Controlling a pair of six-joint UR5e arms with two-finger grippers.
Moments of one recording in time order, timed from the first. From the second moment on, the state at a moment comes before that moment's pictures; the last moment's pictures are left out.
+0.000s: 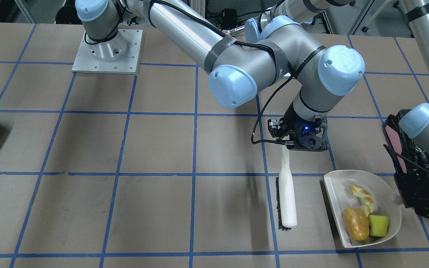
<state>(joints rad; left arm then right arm) -1.10 -2.15 -1.44 -1.05 1.75 2.00 2.24 -0.76 0.72 -1.45 -1.52 0.70</state>
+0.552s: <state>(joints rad) -0.90 -2.03 -1.38 -1.33 1.62 2.05 2.07 -1.10 1.12 -1.48 -1.53 0.54</state>
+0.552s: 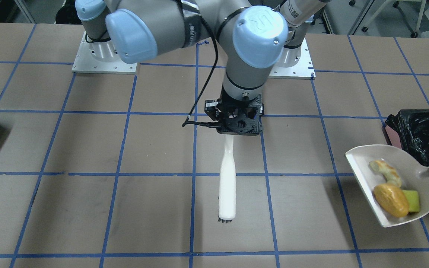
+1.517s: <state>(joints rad) -0.64 -2.09 -1.10 -1.41 1.91 2.29 1.99 -1.48 1.83 -1.85 -1.50 0.46</state>
